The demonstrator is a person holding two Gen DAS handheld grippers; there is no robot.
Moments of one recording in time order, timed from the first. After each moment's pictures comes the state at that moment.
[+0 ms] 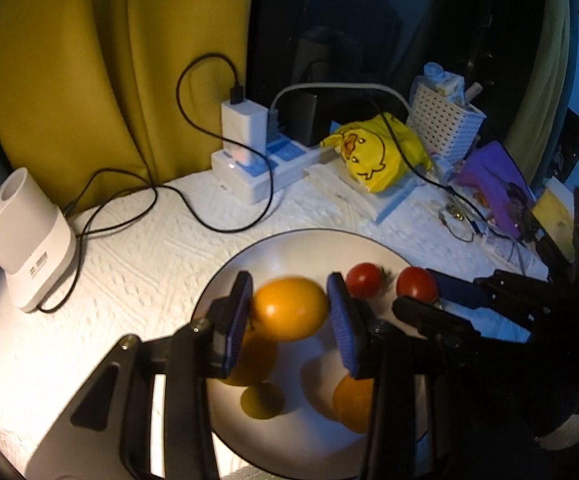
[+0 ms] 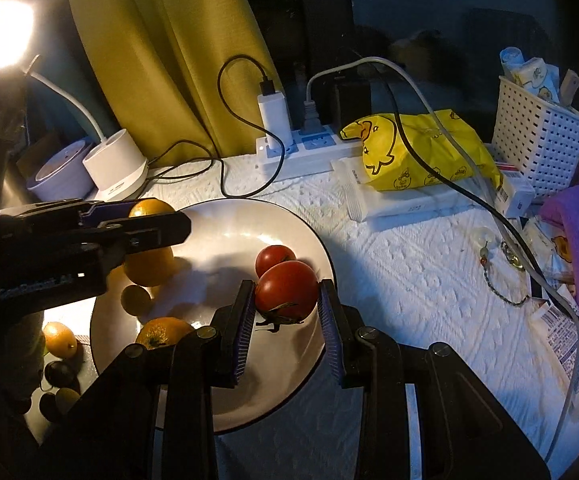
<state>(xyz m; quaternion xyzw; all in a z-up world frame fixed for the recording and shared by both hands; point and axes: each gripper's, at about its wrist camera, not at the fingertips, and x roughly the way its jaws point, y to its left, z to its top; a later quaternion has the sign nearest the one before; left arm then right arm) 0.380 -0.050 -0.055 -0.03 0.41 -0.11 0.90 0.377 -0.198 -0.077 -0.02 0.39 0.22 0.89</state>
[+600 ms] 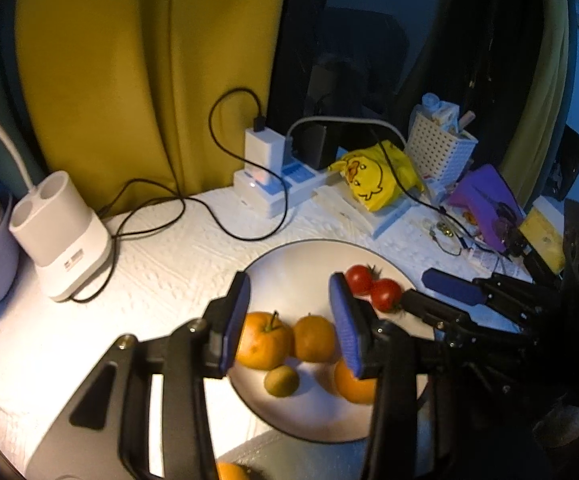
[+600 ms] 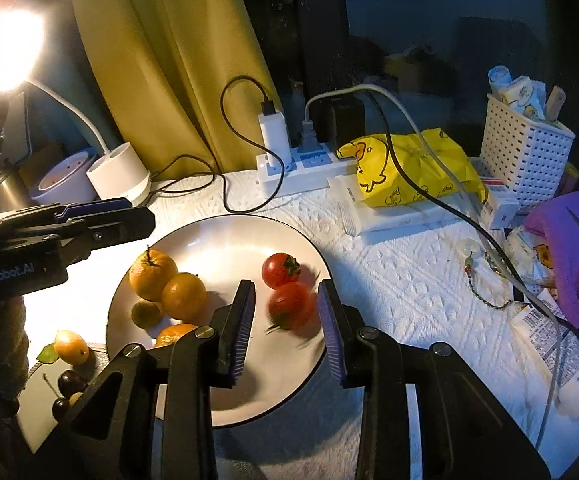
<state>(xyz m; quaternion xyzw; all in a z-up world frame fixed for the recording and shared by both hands) 0.349 -0.028 -0.026 -0.05 0.38 -0.10 0.92 0.363 -0.197 -0.058 -0.03 0.38 0.21 0.90</state>
